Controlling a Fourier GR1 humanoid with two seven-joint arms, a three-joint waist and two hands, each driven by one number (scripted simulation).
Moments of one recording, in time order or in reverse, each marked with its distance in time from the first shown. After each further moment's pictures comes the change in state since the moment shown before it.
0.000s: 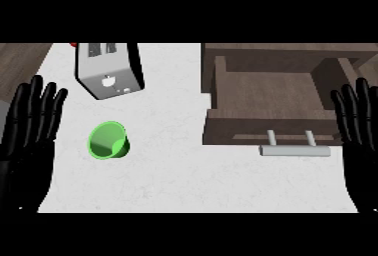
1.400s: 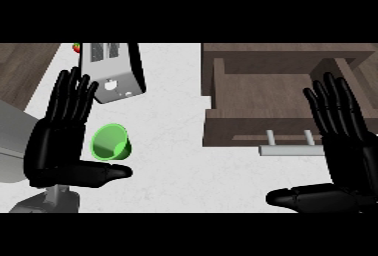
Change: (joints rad) left arm -0.100 -0.056 0.060 0.252 0.192 -0.058 -0.024; right arm -0.059 0.023 0.000 0.062 -0.106 0.082 0.110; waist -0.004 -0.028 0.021
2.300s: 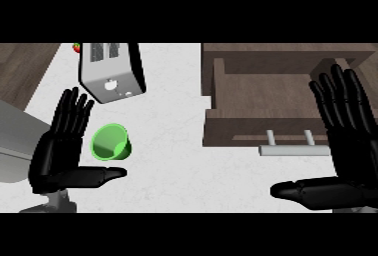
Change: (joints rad) left arm 0.095 0.017 0.041 0.108 -0.020 -0.008 -0.059; right arm -0.044 -0.004 -0.034 0.005 -0.009 -0.002 0.025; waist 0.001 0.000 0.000
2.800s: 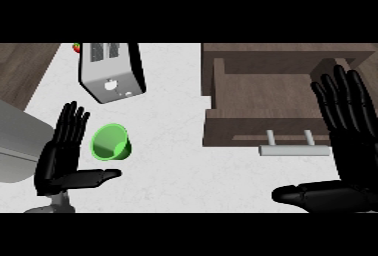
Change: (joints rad) left arm 0.023 0.029 0.066 0.213 -0.017 -0.043 -0.176; right arm 0.006 -0.001 0.002 -0.024 0.000 0.006 0.014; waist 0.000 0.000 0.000
